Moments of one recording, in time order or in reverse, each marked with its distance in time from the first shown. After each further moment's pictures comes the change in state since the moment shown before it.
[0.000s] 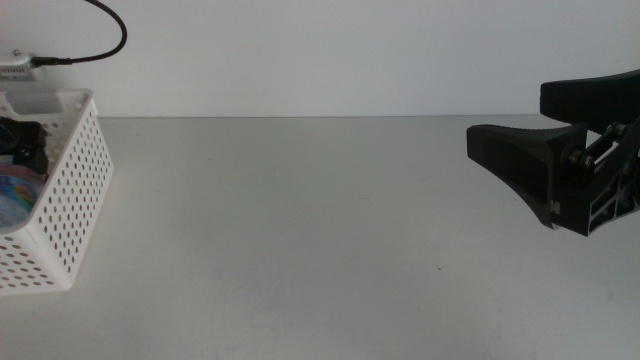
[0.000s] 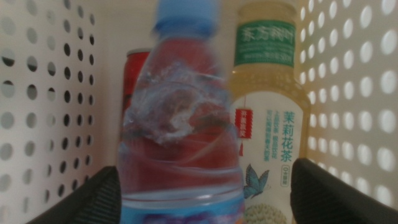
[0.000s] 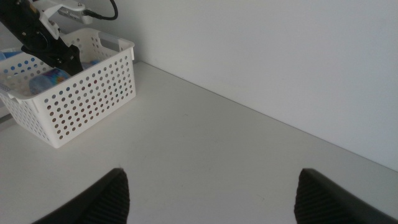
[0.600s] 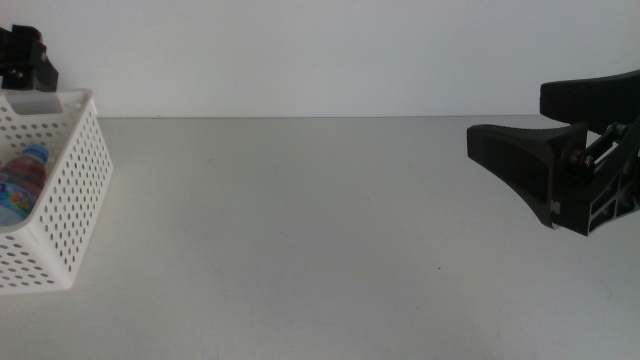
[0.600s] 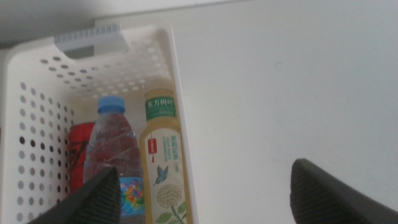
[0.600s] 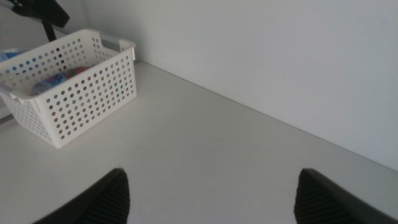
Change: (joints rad) left arm -0.173 -0.400 0.012 -0.027 0.107 -0.011; right arm 0.000 0.000 0.000 0.002 0.000 0.000
